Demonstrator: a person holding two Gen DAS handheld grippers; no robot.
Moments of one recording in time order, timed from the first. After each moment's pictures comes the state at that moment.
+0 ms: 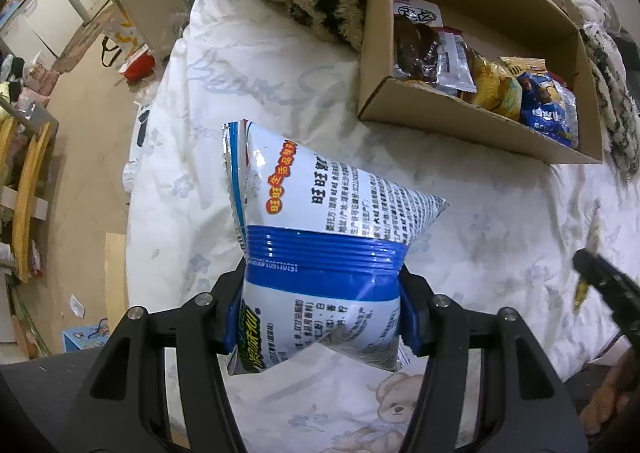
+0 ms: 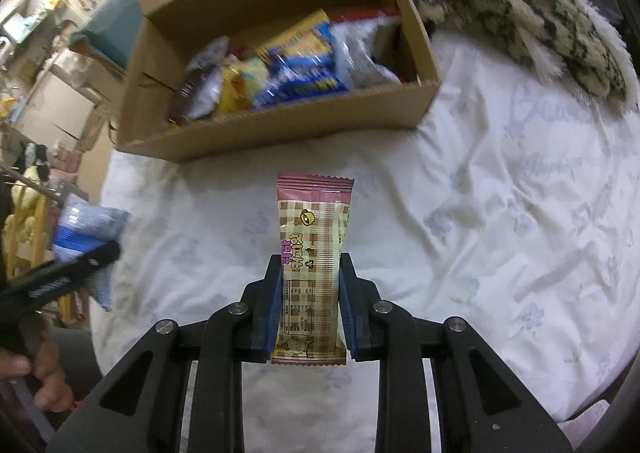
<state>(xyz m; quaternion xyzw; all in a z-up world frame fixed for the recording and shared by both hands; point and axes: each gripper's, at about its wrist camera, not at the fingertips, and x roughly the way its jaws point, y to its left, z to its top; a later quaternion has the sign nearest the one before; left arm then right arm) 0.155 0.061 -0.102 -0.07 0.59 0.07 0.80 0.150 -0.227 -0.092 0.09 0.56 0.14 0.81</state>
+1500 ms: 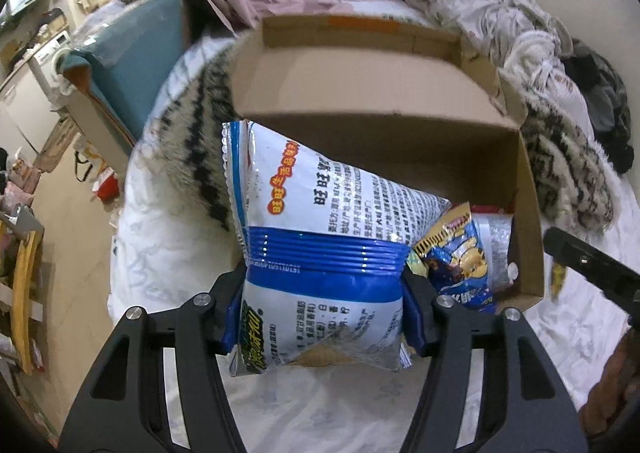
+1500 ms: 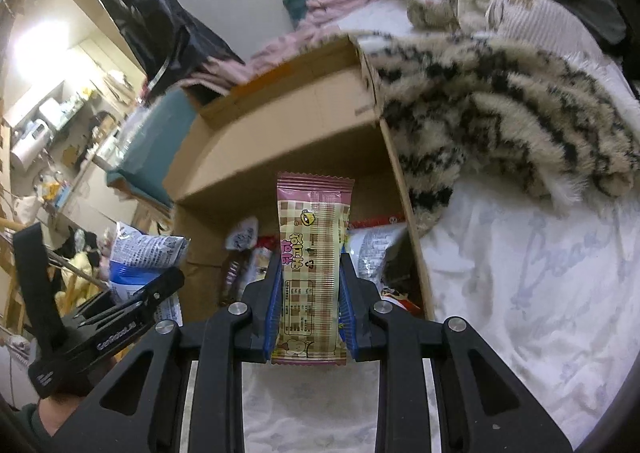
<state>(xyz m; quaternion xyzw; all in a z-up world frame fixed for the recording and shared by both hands) 0.281 -0.017 -0.034 -0.01 0.48 0.01 0.88 0.278 -0.254 -0.038 0.19 0.46 0.16 0.86</state>
